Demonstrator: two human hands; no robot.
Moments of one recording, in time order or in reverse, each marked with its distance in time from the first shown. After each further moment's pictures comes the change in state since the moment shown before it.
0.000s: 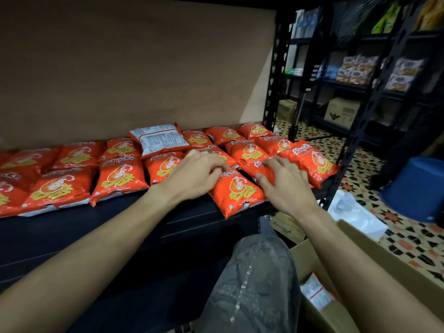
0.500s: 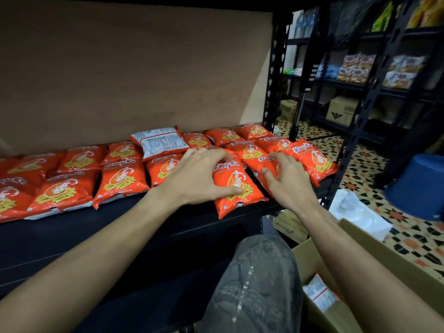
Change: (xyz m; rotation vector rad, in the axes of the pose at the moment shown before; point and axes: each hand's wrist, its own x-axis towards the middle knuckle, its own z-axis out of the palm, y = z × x) left_hand -0.011 0.029 -0.021 0.068 -0.019 -0.079; right_hand 0.002 0.007 -0.002 0.196 0.077 0.052
